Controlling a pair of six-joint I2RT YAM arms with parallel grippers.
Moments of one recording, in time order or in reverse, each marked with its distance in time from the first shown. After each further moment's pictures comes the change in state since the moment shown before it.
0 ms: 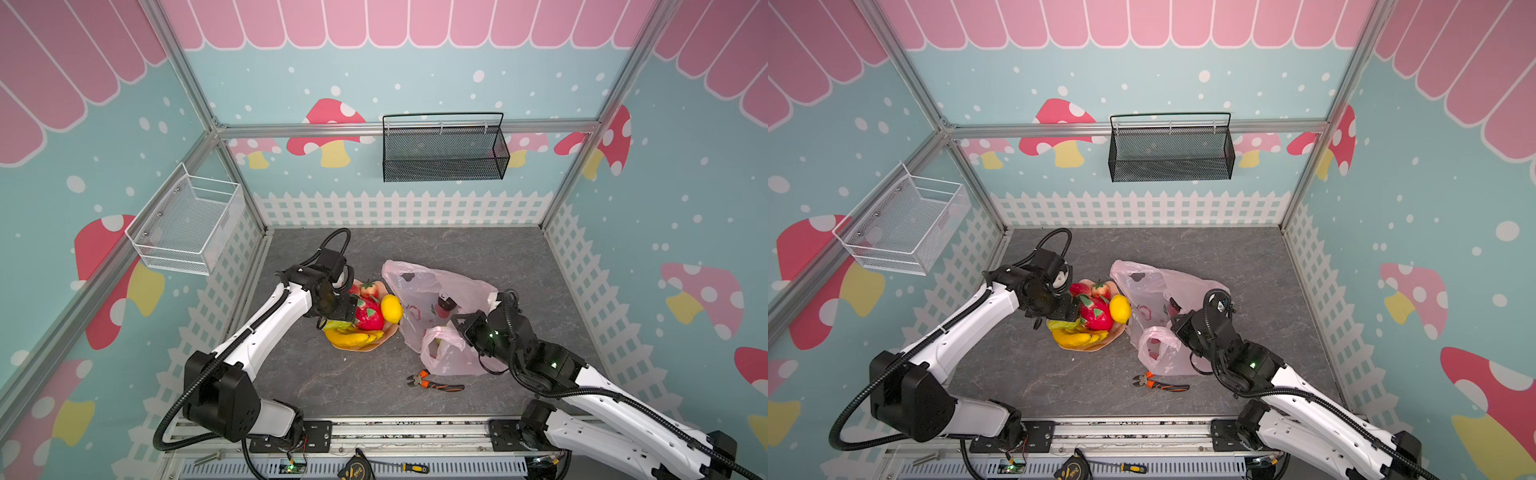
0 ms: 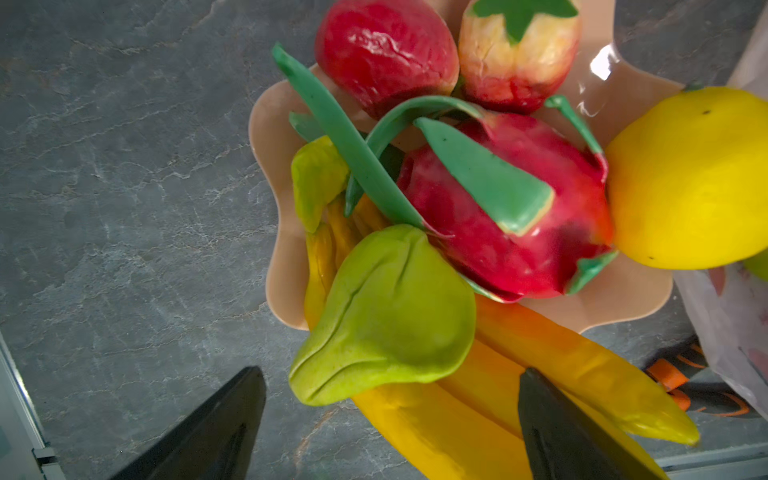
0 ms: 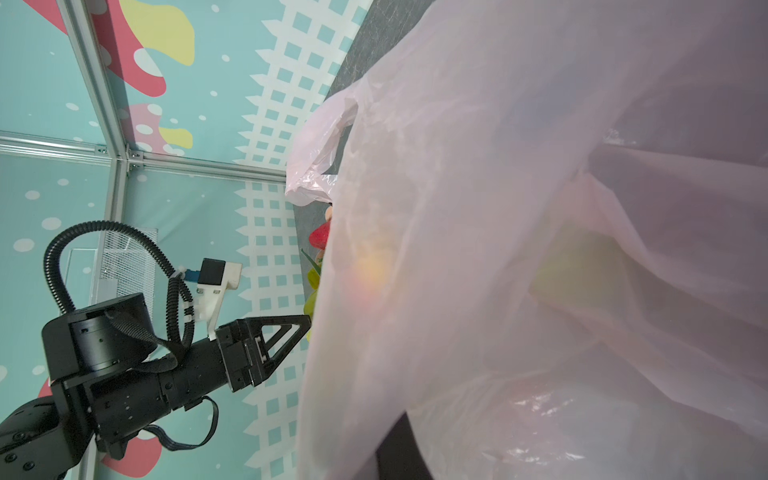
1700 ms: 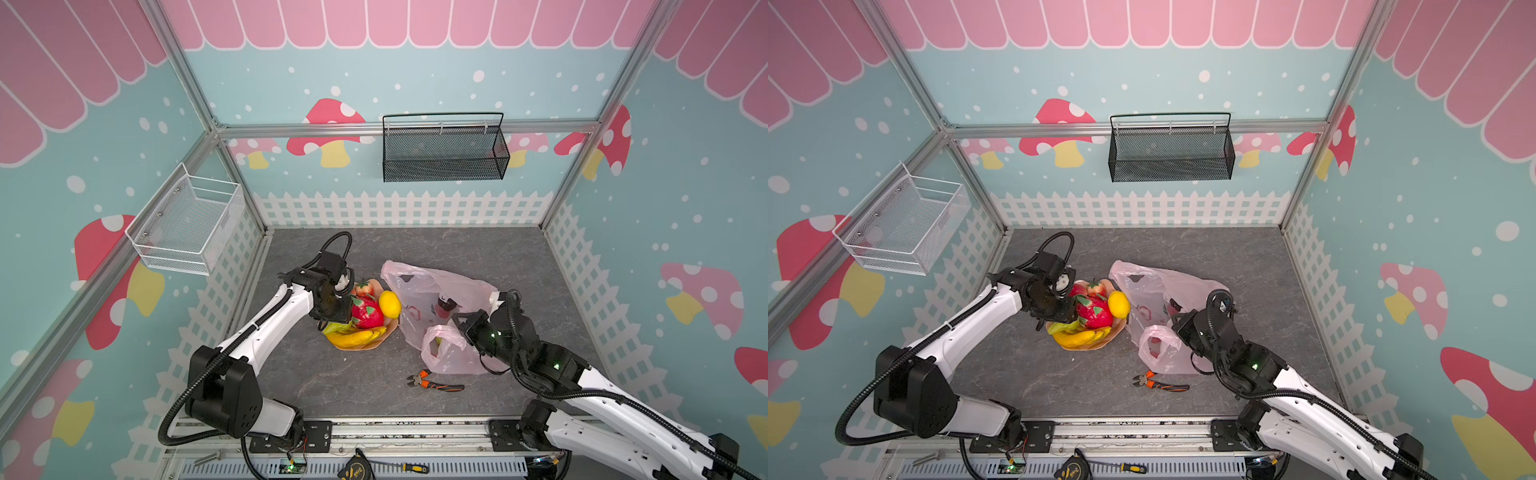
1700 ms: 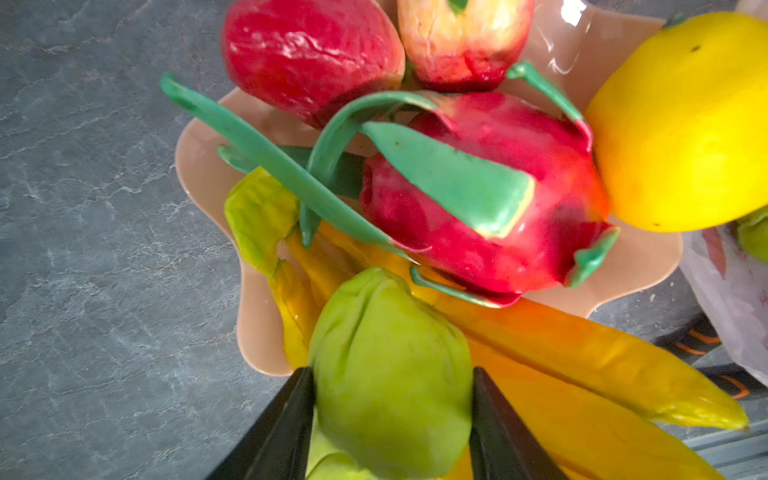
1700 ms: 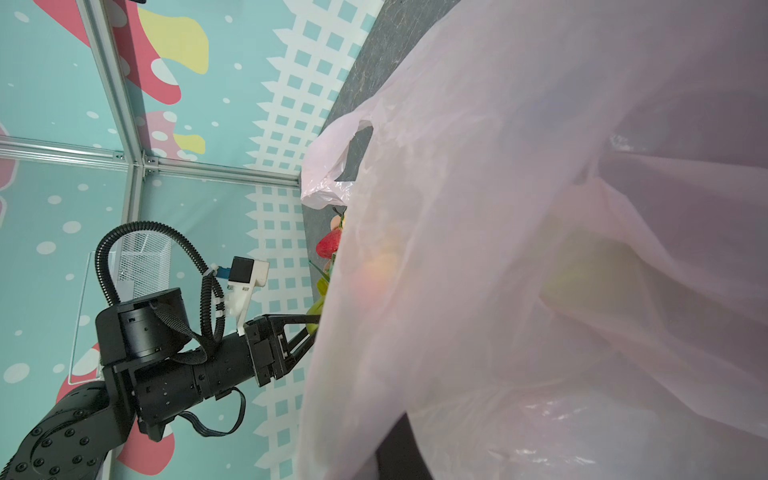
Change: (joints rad) left arm 0.008 -0.006 -0.048 0.055 0.067 0.048; right arm 0.000 -0.021 0.000 0.007 0.009 0.007
